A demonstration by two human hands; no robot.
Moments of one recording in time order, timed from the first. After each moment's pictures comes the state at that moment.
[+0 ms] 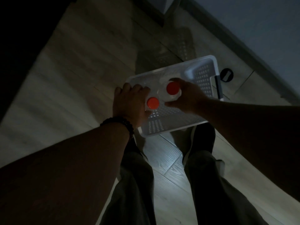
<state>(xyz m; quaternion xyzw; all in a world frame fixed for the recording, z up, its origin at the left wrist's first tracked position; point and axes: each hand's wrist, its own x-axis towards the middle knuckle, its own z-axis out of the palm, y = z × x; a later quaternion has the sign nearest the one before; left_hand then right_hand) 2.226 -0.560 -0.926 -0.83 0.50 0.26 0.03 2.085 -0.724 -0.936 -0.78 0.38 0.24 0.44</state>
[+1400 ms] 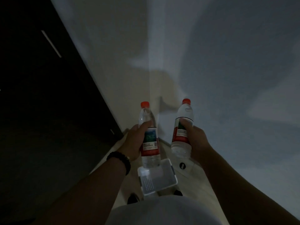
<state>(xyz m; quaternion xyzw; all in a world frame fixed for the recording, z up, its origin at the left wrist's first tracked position) 2.191 -0.629 -0.216 -0.63 0.07 0.51 -0.58 2.027 -0.749 -0.212 -0.40 0.53 -0.22 0.72</state>
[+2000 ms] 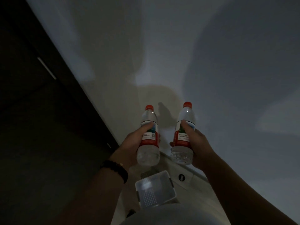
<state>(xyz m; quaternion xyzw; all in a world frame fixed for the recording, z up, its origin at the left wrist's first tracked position) 2.163 -0.665 -0.160 -0.54 0.01 0.61 -0.58 1.992 -0.771 -0.166 -0.36 0.47 -0.25 0.77</state>
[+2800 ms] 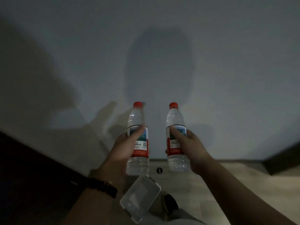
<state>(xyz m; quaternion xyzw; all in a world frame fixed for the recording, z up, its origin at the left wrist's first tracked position) 2.068 -0.665 -0.117 -0.61 0.26 0.62 -0.43 1.867 -0.681 -0.135 -0.36 0.57 -0.40 0.63</state>
